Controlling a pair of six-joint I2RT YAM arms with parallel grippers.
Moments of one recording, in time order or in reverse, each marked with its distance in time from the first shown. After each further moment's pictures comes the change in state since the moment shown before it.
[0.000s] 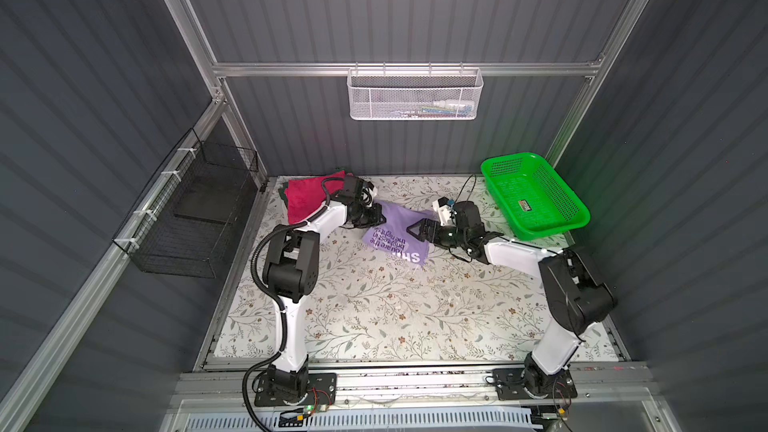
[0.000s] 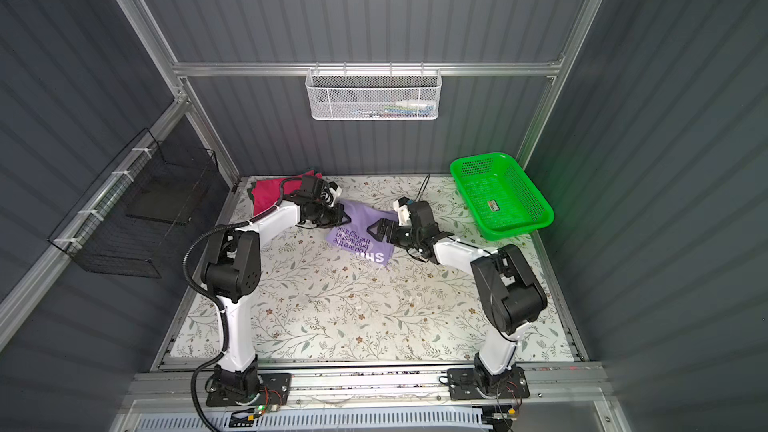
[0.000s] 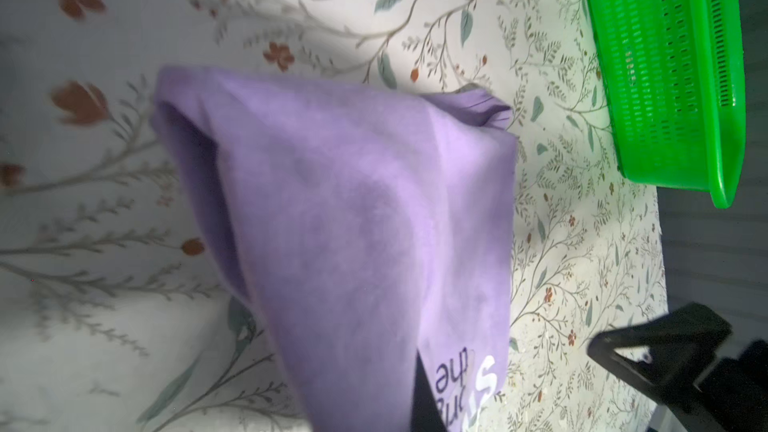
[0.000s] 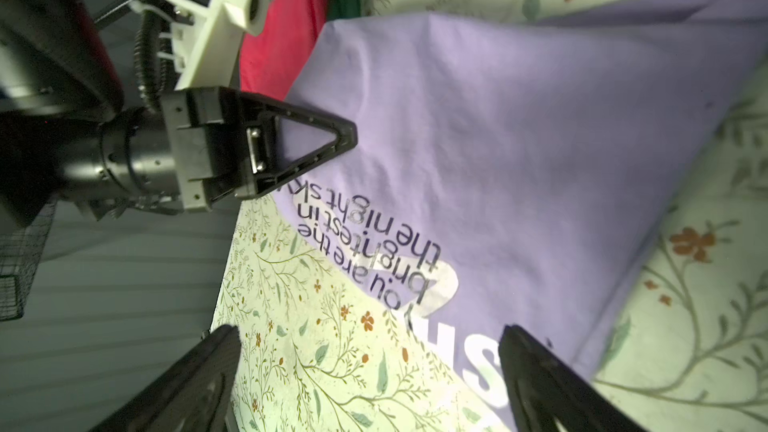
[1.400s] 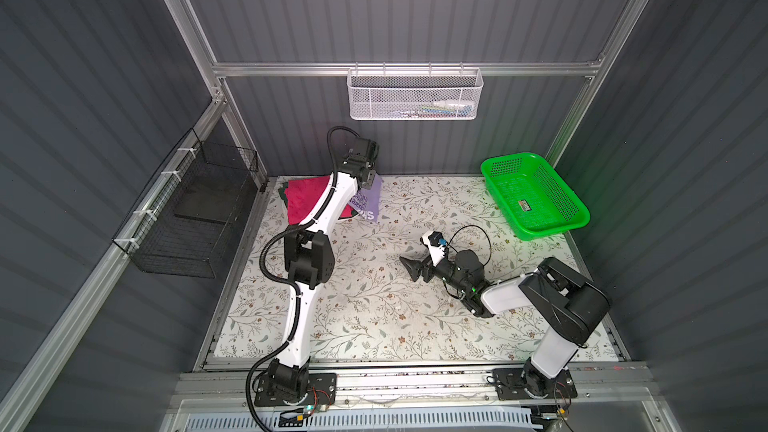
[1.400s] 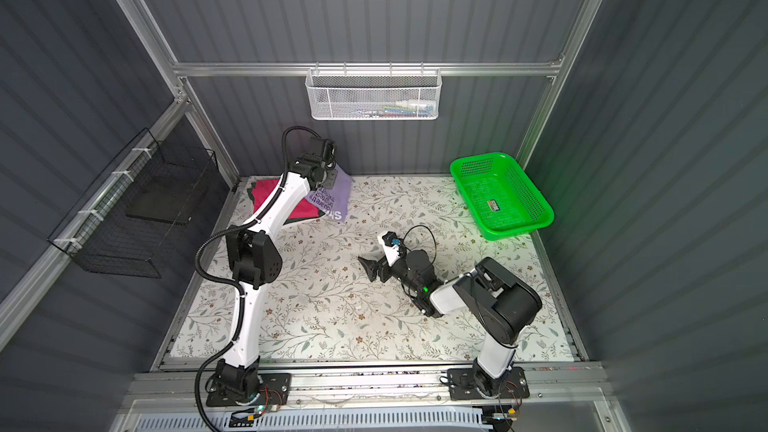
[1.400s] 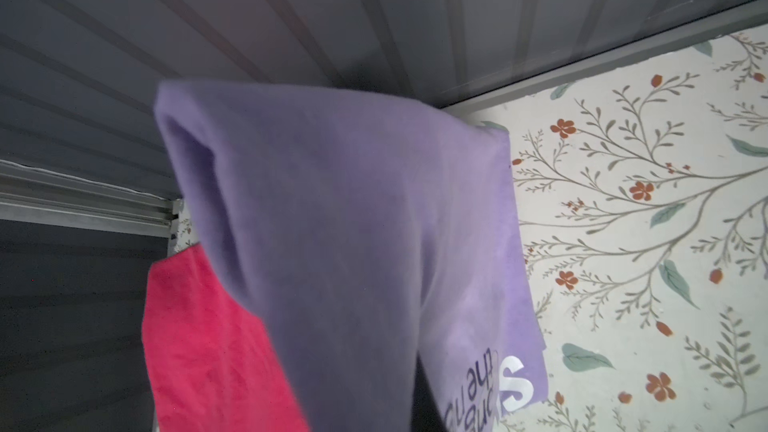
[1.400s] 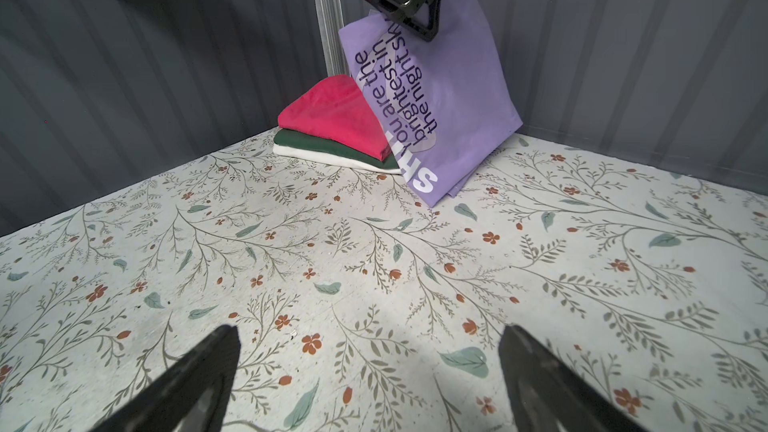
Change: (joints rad) left arm -0.030 0.251 0.694 -0.289 -0.817 0.384; right arm 0.239 0.016 -0.491 0.932 0.333 -0.544
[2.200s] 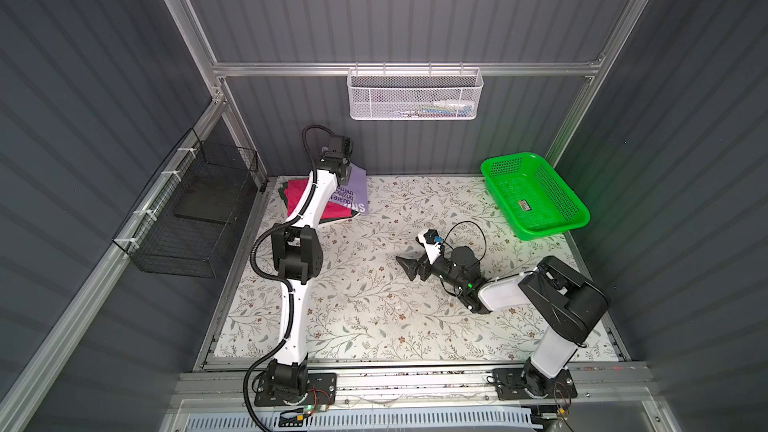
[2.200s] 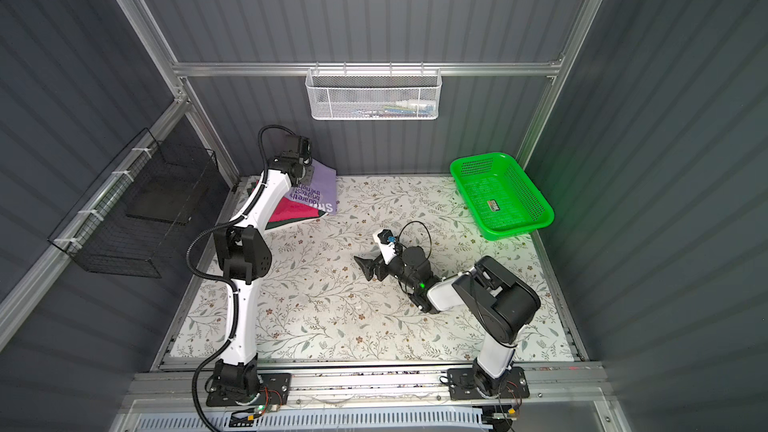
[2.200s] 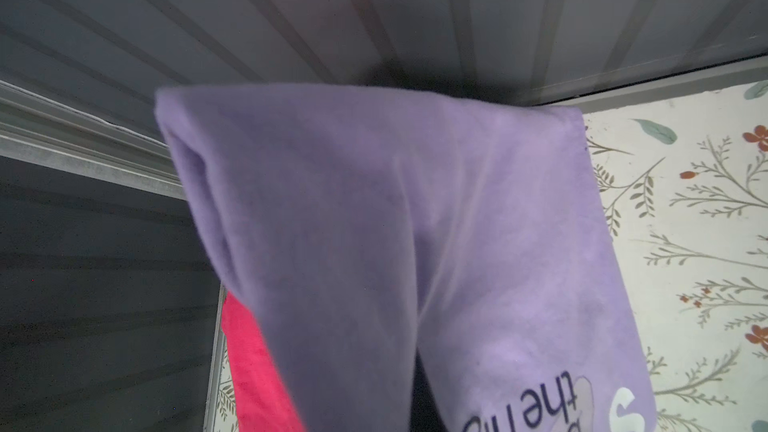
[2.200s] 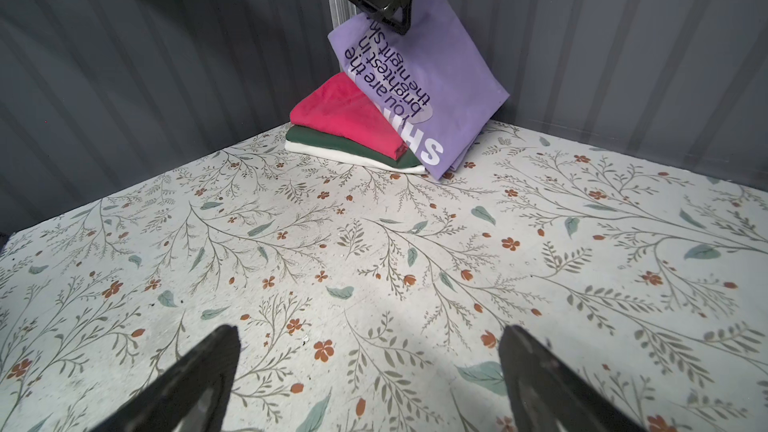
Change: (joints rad) left arm 0.147 0.006 -0.027 0.040 -0.010 0.032; right arm 0.007 0.008 0.045 -0.064 -0.038 0.001
